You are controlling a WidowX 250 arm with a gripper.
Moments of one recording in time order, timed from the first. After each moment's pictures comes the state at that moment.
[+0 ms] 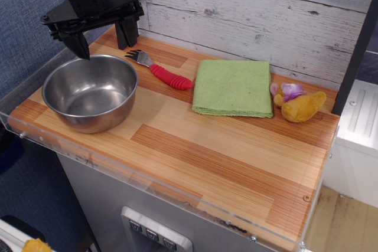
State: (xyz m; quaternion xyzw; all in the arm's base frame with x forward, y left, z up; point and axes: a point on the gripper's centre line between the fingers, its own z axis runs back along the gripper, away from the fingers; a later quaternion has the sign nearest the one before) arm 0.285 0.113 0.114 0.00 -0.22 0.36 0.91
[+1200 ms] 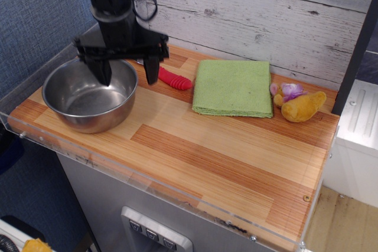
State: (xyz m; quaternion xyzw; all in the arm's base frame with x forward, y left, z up) arm 0.285 0.084 0.074 0.04 -0.14 0.25 0.96
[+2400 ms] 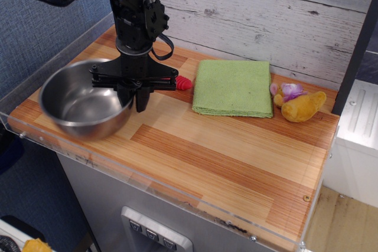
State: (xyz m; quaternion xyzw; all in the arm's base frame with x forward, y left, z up) arm 0.288 0.085 0.027 0.09 -0.09 0.27 0.95
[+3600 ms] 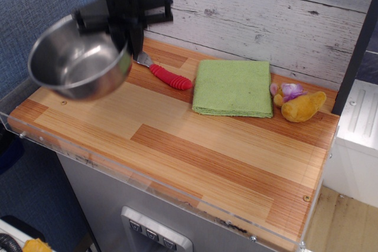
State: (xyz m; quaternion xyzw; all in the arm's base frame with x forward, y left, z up) arm 0.296 0.084 0.118 0.05 -0.17 0.34 0.93
